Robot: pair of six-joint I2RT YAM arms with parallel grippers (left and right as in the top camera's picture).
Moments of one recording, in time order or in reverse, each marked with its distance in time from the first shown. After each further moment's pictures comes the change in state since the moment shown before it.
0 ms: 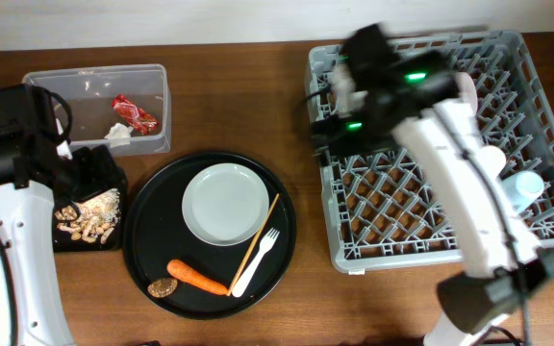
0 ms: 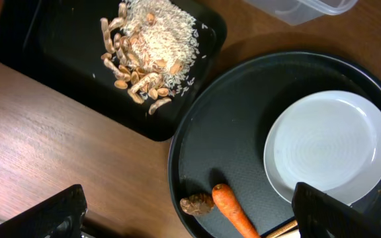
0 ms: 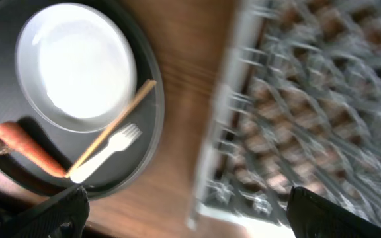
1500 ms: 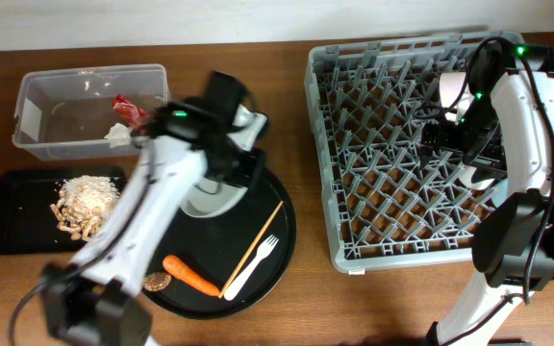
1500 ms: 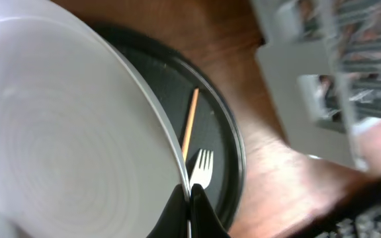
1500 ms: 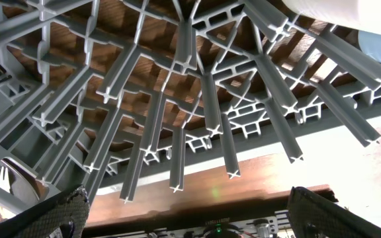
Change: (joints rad) left arm -0.655 0.284 -0.013 0.244 0.288 0.186; right arm -0.613 0.140 -0.135 -0.176 0.050 -0.013
